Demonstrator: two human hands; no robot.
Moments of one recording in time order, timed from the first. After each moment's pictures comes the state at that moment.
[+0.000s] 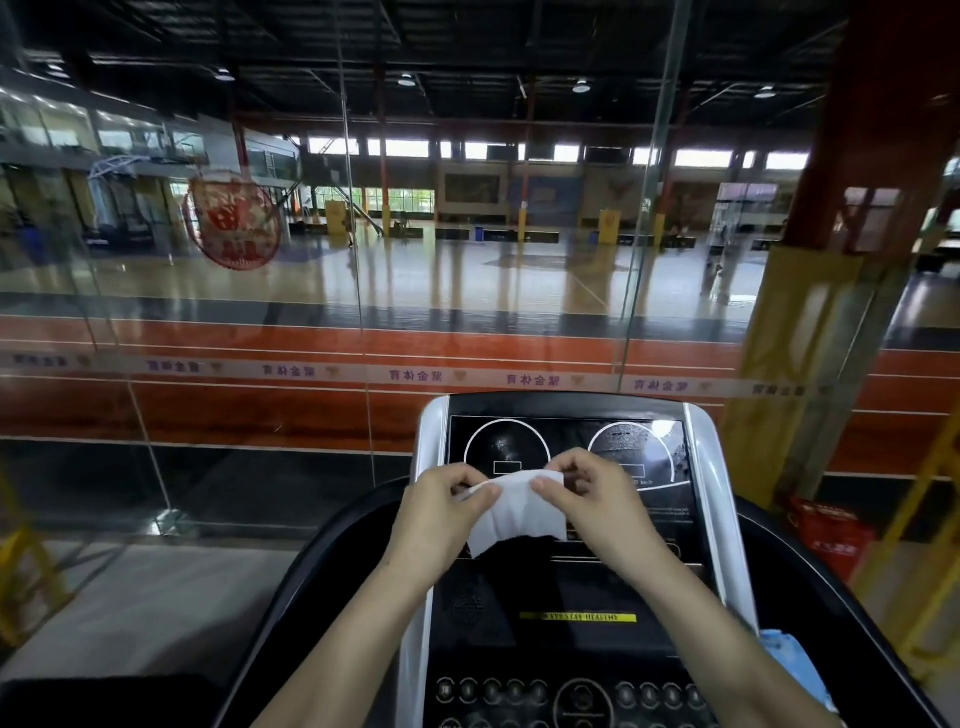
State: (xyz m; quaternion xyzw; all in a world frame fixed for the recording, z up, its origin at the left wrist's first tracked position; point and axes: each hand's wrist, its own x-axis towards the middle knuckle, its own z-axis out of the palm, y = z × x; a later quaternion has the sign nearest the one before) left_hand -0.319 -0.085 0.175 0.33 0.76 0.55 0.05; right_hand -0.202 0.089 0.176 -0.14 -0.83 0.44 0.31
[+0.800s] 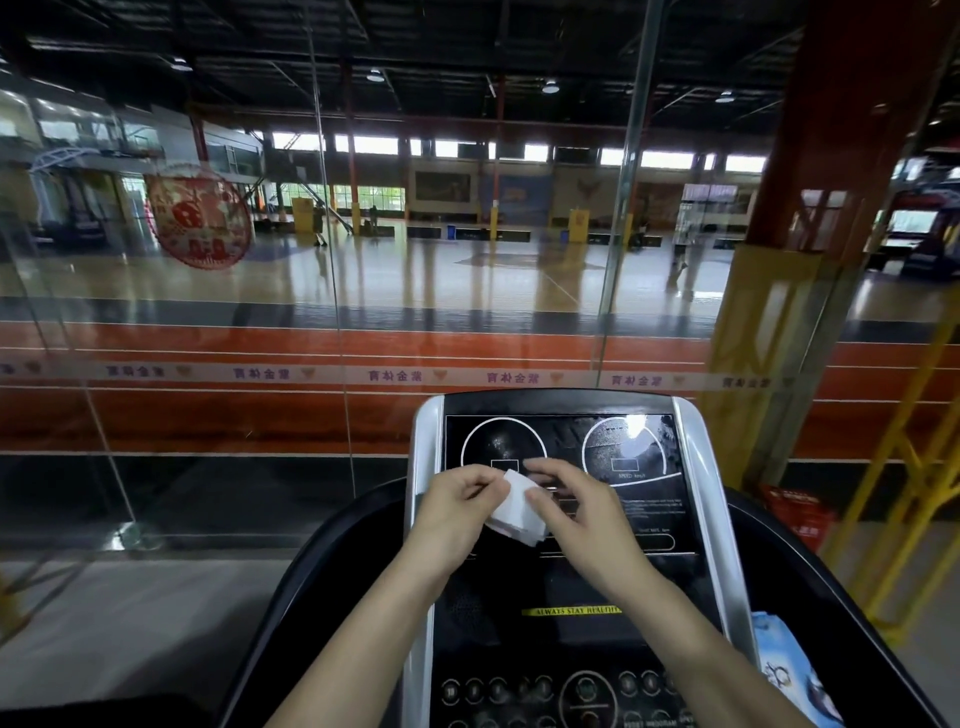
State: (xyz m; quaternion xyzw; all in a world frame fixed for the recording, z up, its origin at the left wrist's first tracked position) left_hand -0.321 -0.076 0.171 0.34 0.65 0.65 0.18; right_hand -0.201 0.065 0.159 -0.12 -0.85 0.38 0.34
